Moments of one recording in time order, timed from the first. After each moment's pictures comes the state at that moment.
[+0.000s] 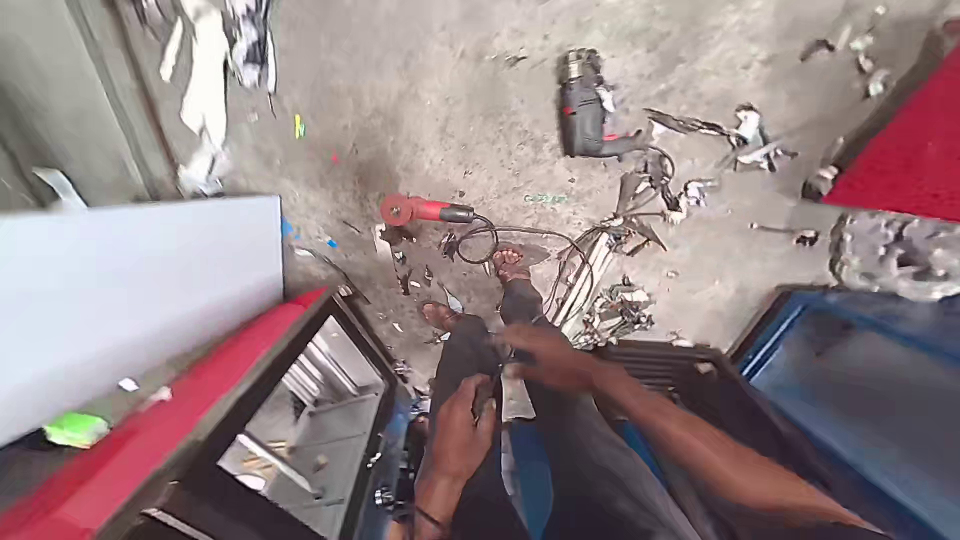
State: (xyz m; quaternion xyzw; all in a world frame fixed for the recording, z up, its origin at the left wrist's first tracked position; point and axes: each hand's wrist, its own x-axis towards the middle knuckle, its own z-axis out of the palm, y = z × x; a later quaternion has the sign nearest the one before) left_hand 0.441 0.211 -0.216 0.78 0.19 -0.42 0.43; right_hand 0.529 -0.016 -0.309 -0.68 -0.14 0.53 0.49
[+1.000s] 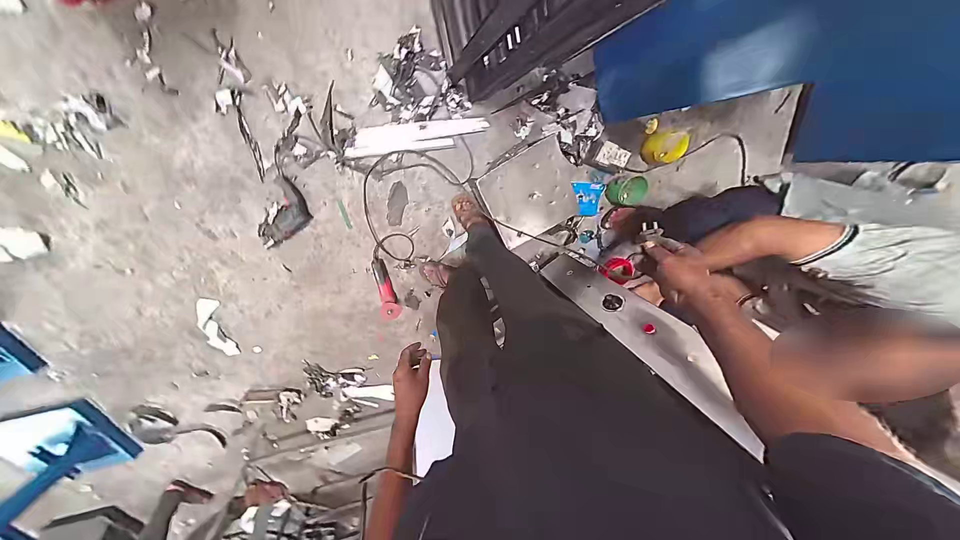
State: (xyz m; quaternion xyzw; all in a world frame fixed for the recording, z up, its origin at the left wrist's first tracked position) left_hand 0.569 0.270 -0.134 0.72 -0.40 -0.57 -0.02; right_hand 0.016 0.218 -0.115 -0.07 0.87 -0.17 0.46
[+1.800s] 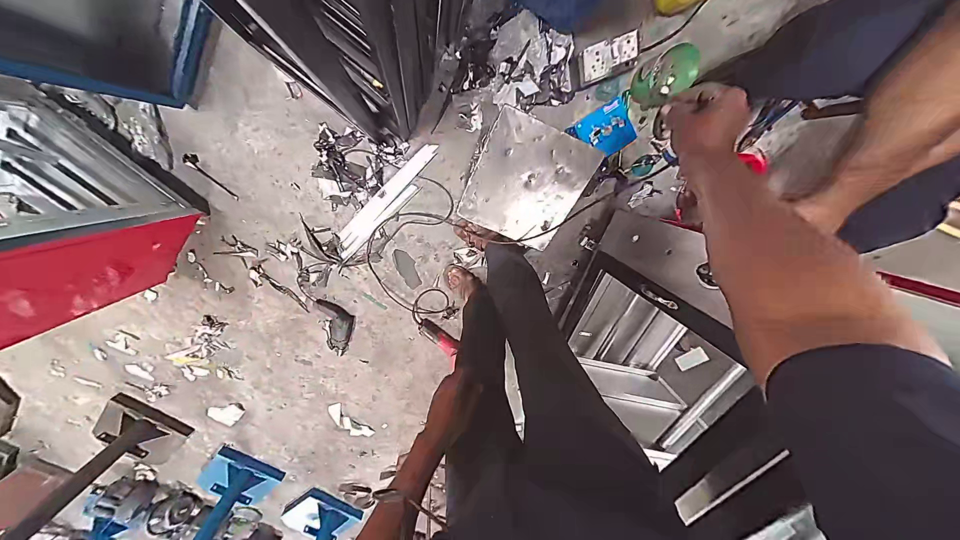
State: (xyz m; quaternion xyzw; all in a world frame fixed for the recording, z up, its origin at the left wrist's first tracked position) left_hand 0.459 0.120 -0.208 0.35 -0.68 -0.50 -0.40; right_hand -0.132 0.215 -0.342 -0.04 0.95 -0.14 0.26
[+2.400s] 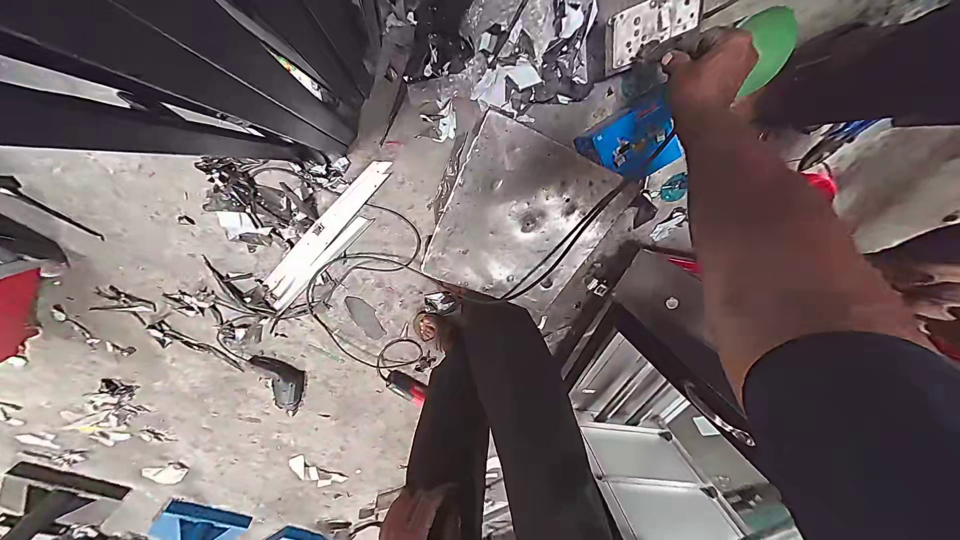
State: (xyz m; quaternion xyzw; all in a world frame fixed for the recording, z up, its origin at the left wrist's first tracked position) left_hand 0.415 0.102 -0.272 0.37 -0.75 -0.43 -0.32; right_hand -0.246 0.175 -0.608 -0.02 0.97 -0.07 0.23
